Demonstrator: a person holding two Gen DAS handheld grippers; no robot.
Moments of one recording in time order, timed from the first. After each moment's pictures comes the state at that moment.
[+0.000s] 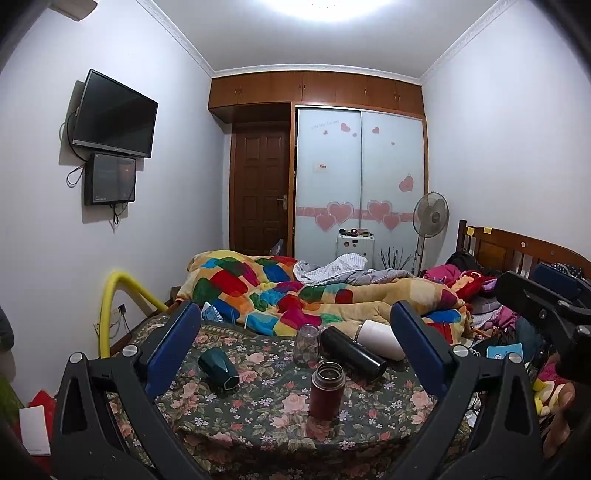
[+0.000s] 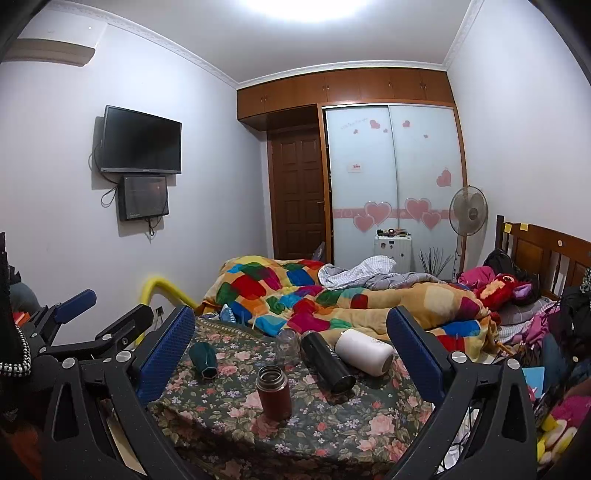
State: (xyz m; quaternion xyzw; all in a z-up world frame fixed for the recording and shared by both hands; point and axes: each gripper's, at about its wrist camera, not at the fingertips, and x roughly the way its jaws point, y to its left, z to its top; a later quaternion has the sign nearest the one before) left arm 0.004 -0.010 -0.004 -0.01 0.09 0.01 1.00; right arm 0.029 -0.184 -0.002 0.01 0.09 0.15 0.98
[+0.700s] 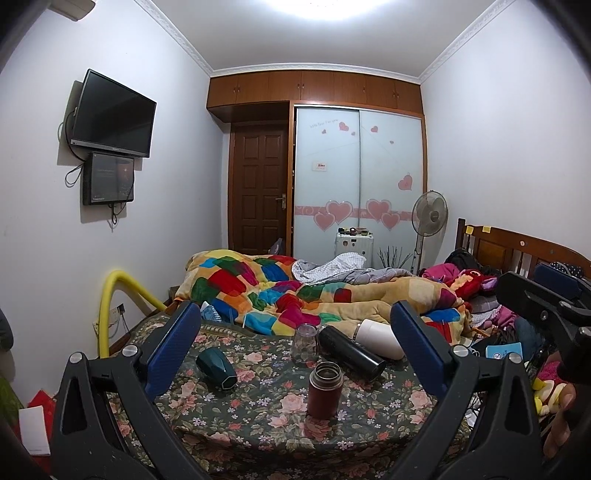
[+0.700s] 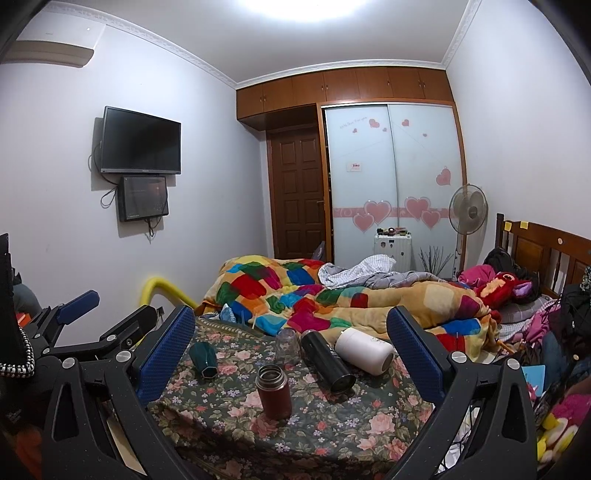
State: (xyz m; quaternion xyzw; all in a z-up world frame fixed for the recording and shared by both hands) left arm 0.006 -0.013 -0.005 -0.01 0.09 0.01 1.00; right arm 0.029 -0.185 -0.001 0.01 0.09 0.15 0.98
